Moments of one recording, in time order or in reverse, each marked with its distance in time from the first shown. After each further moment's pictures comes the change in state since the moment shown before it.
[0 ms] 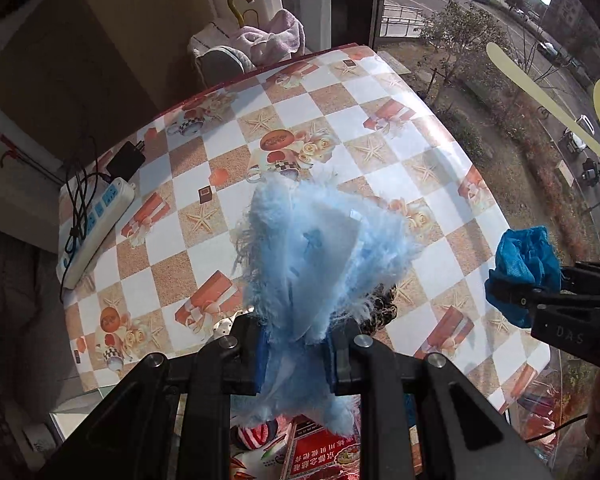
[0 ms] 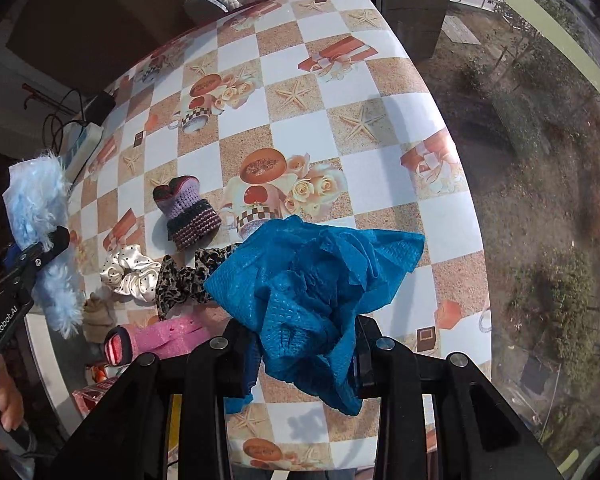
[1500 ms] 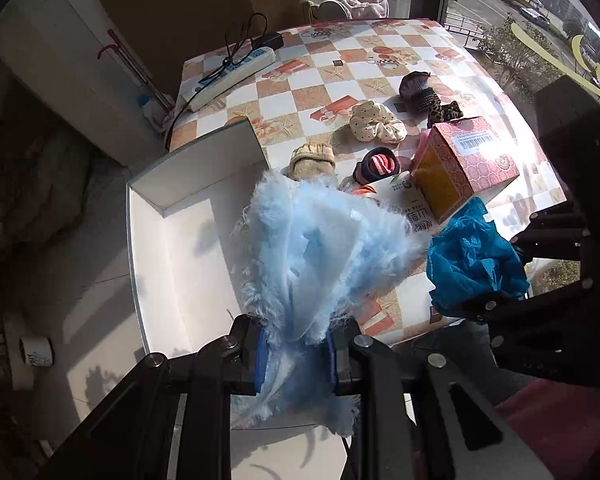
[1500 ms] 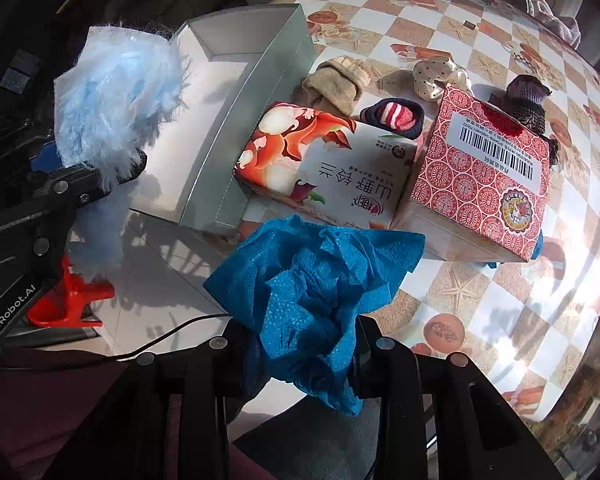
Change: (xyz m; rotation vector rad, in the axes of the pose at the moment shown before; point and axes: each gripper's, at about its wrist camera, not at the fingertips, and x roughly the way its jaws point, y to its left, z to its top) left arm -0.095 0.114 -0.293 -0.212 0.026 0.149; right arm 0.001 0.250 -0.249 -0.743 0.152 0.145
